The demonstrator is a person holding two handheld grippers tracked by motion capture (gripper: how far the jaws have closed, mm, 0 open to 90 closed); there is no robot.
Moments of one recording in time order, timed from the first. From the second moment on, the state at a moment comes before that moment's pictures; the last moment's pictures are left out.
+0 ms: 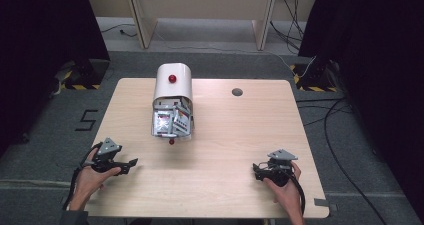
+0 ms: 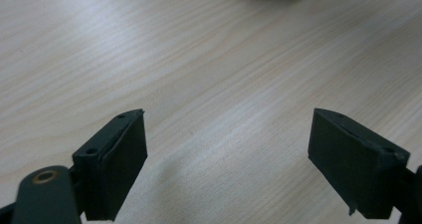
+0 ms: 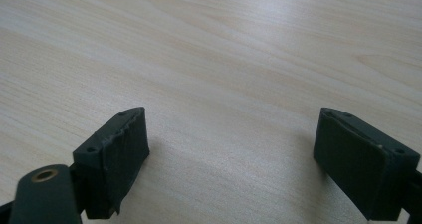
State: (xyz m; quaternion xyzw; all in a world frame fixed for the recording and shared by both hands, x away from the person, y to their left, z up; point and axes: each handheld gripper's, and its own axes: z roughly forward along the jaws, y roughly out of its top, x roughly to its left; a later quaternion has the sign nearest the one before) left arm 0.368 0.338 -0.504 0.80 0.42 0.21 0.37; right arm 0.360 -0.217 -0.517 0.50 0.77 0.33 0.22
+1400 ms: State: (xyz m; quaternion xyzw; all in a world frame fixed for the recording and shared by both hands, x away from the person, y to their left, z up) left arm 0.325 0.274 -0.393 0.76 0.37 0.20 0.50; right arm 0.360 -0.216 -0.517 0.50 0.77 0.33 0.22
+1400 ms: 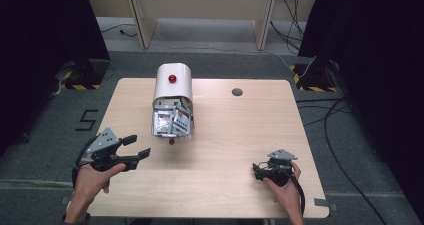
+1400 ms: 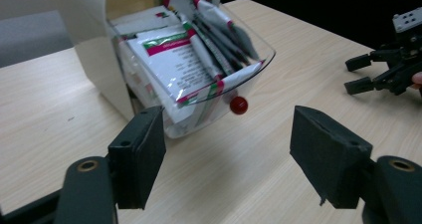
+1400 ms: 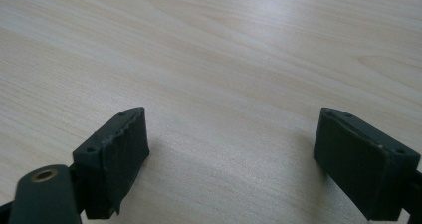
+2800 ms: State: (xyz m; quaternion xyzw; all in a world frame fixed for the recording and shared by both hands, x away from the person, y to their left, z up) left arm 0.395 0.194 -0.374 0.79 0.35 0.20 0.46; right arm 0.360 -0.216 -0.517 0.51 0.77 0.33 0.22
